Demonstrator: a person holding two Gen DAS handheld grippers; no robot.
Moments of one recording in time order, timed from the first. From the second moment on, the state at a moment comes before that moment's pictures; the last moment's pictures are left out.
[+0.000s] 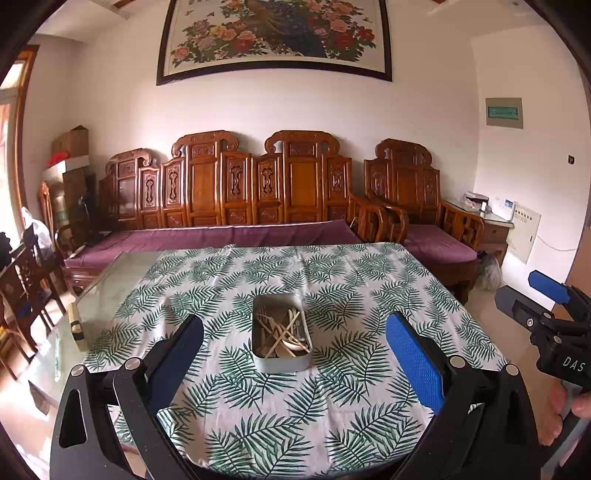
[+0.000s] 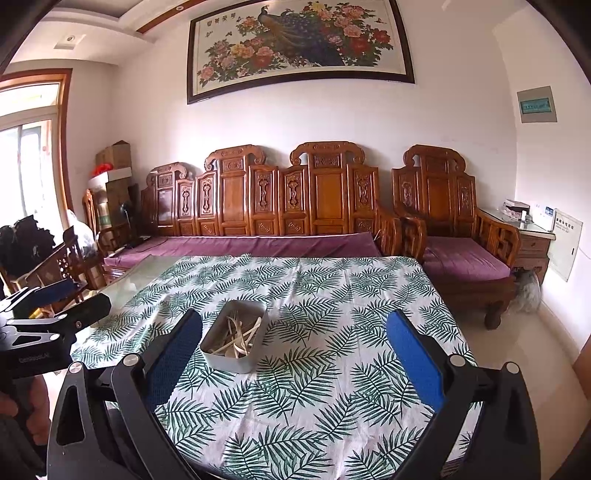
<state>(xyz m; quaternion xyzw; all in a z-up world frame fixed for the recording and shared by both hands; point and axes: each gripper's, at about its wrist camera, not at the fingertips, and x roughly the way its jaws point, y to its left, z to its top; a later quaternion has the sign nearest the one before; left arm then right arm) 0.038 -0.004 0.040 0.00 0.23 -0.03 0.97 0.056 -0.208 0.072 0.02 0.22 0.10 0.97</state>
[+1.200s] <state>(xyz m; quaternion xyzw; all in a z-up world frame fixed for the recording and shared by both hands) 0.035 -0.002 0.038 0.00 0.23 -0.03 0.97 0.056 -0.207 0.065 0.02 0.22 0.10 0.97</state>
